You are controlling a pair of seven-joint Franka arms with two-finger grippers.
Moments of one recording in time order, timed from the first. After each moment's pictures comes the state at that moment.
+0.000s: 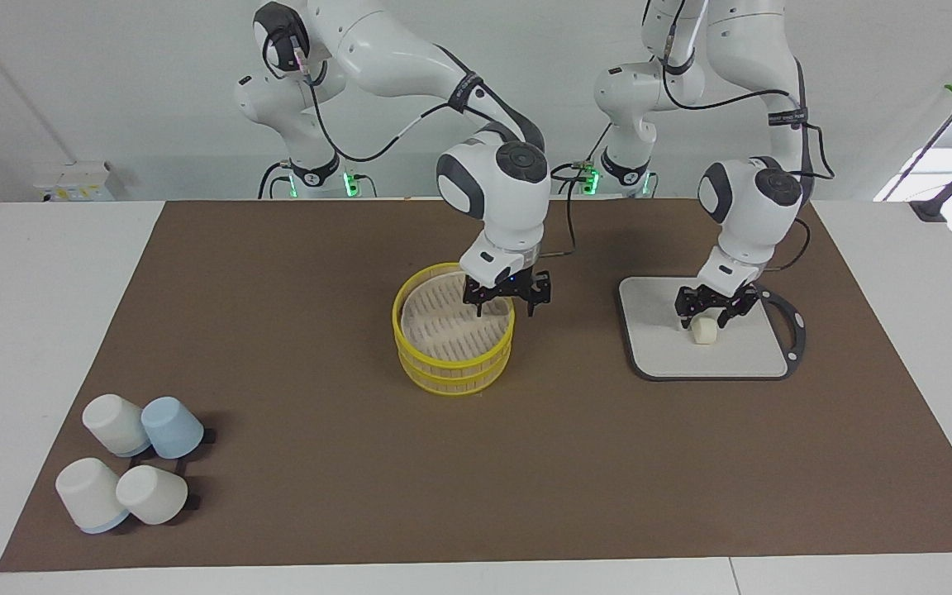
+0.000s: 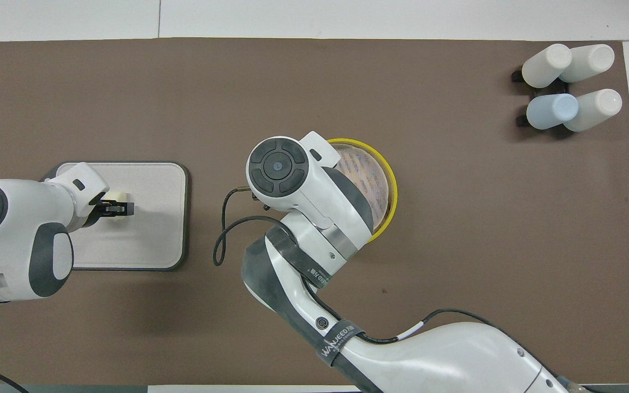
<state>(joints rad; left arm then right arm) 0.06 0.05 -0.07 -2.36 0.01 2.53 0.10 0.62 0.51 0.07 -1.47 -0.06 2.00 0.71</state>
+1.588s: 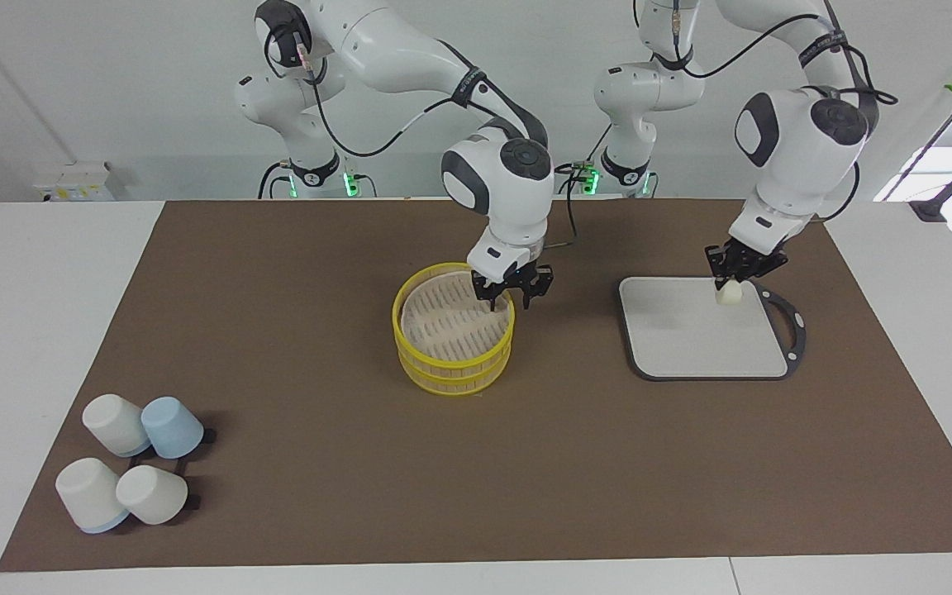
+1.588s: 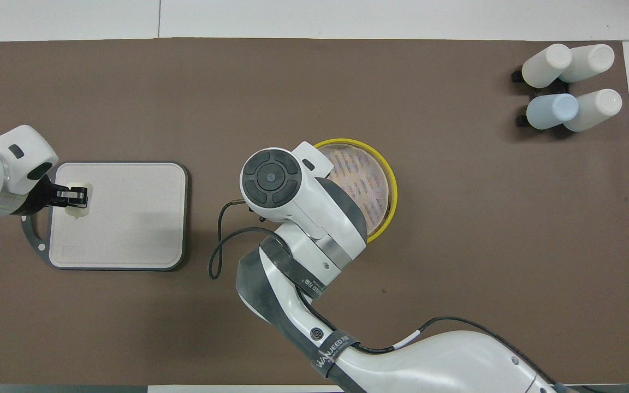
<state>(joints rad) 0.04 -0.10 -0.07 -2.05 0.01 1.94 0.08 0.65 0.49 0.07 -1.50 -0.05 2.00 0.69</state>
